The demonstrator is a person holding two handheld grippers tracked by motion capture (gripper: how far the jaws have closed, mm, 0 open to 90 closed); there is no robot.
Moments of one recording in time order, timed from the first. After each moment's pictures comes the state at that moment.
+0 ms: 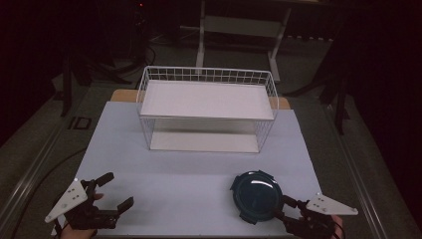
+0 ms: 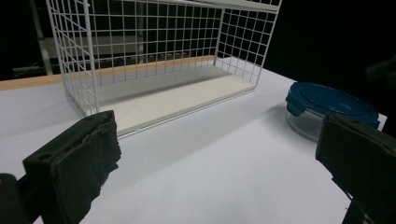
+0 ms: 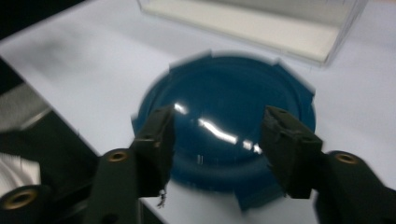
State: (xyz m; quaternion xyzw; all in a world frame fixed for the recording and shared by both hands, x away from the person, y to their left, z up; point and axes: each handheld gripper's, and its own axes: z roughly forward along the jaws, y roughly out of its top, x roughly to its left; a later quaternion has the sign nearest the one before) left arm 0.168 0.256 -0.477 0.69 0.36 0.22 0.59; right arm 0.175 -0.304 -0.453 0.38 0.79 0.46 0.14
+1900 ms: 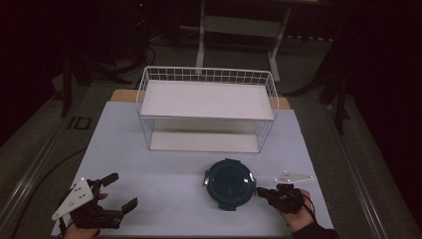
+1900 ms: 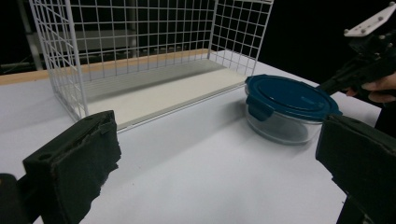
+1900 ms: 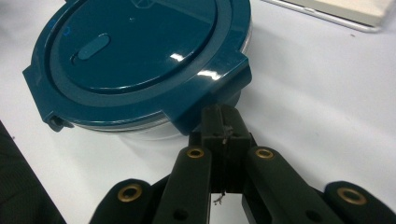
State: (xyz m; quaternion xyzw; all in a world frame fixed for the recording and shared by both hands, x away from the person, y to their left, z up) left arm 0.172 0.249 -0.480 0.70 0.35 0.20 0.59; right arm 0.253 -0.268 -0.494 0.40 0.83 0.38 0.08
